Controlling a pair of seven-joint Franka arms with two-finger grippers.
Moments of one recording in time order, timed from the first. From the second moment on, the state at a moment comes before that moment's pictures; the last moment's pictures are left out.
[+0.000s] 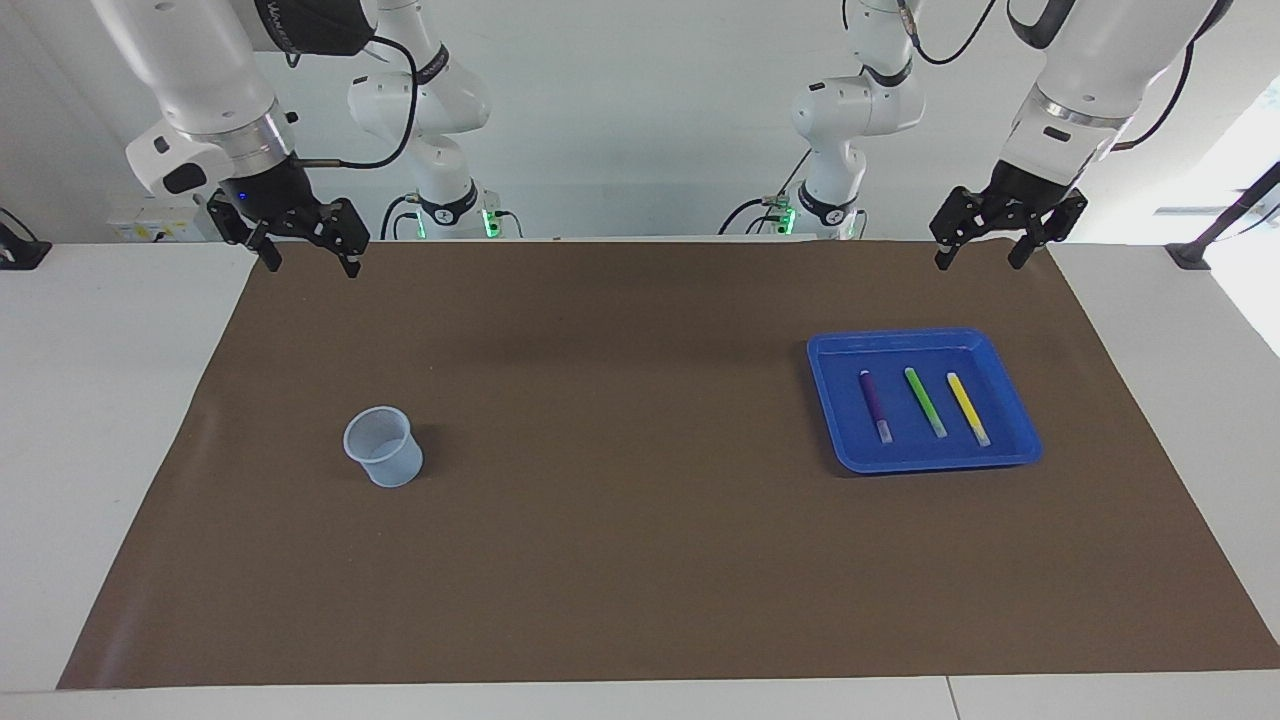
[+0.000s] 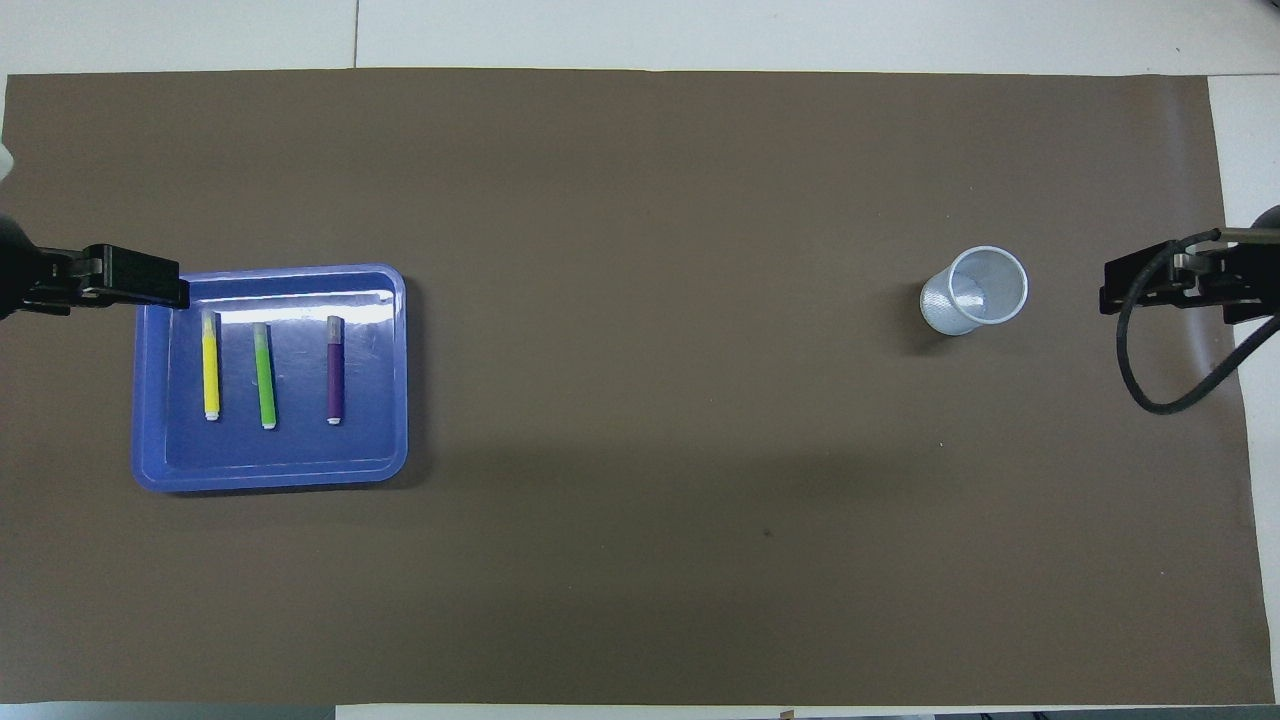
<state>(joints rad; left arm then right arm) 0.05 -0.07 -0.17 -1.63 -0.04 1.64 -0.09 0.05 -0.01 -0.03 -1.57 -0.03 1.53 0.13</state>
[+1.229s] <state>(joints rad) 0.29 0.21 -0.16 -1.98 -0.04 2.05 0.27 0.05 -0.01 -0.03 -1.57 -0.03 1.53 0.13</state>
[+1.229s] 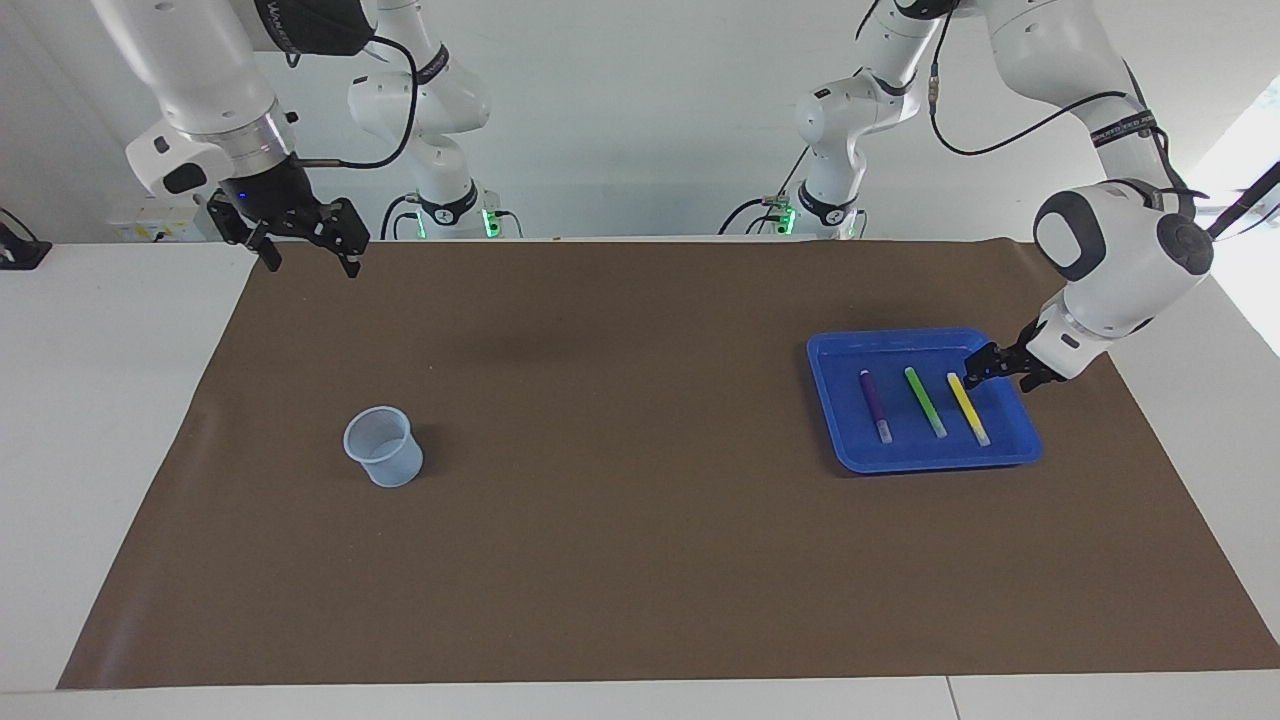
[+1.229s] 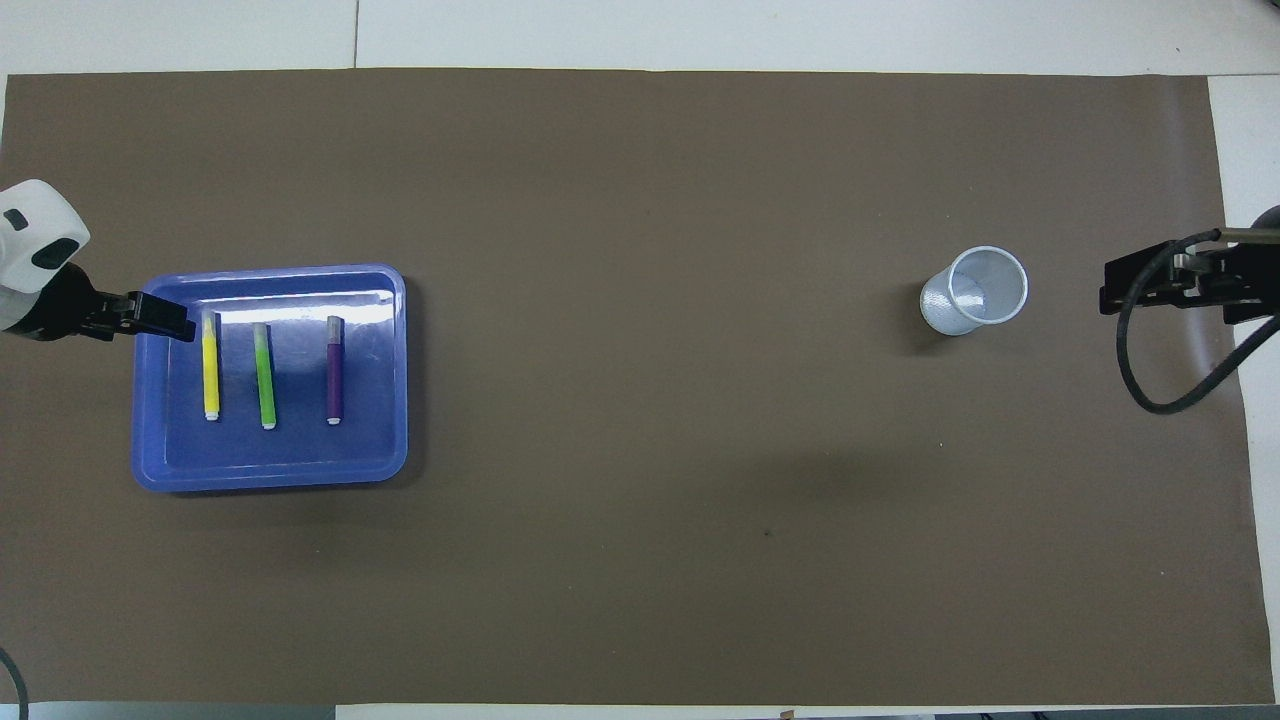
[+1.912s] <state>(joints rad) 0.29 0.29 -0.16 -1.99 -0.04 2.09 0.27 0.05 -0.01 -0.03 -1.57 -0.03 1.53 0.13</state>
